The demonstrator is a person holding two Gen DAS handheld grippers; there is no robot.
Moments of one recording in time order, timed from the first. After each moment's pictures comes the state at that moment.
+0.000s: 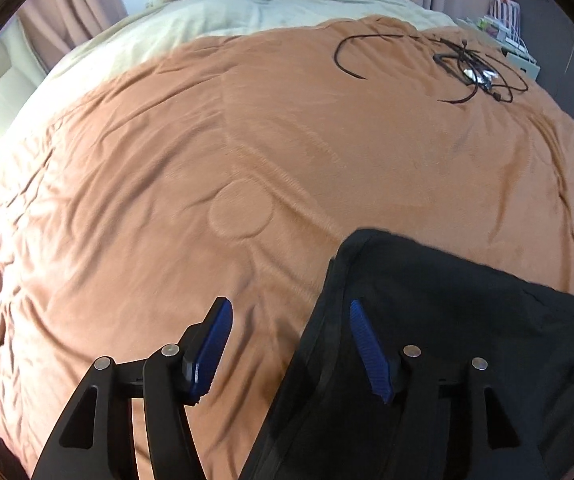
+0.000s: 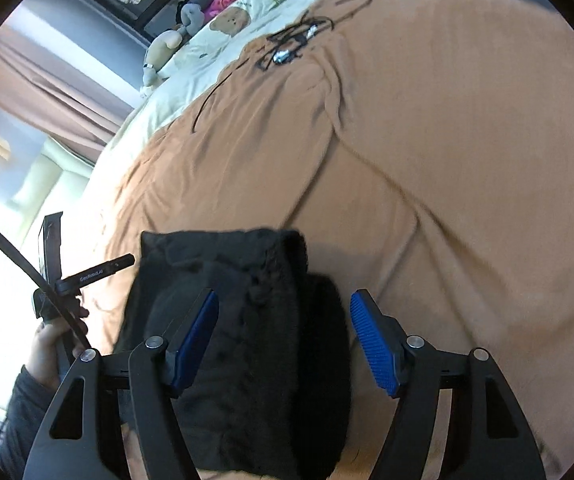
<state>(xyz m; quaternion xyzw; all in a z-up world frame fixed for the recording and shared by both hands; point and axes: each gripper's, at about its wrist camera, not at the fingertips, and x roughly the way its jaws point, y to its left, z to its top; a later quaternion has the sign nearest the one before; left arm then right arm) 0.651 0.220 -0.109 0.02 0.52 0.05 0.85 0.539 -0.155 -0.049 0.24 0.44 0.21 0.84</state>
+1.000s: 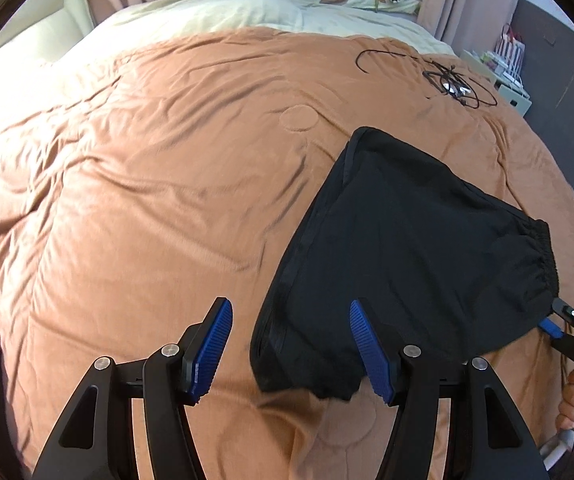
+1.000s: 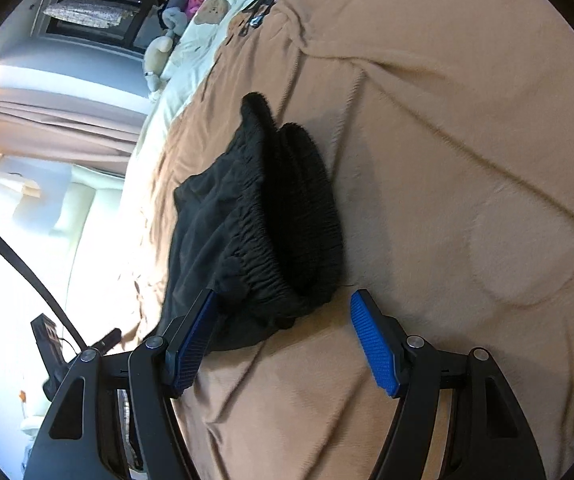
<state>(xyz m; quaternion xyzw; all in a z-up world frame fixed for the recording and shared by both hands) 0.461 0.253 -0.066 -0.07 0.52 0.06 0.85 0.501 -0.201 -0.089 0.36 0.47 0.25 0.77</state>
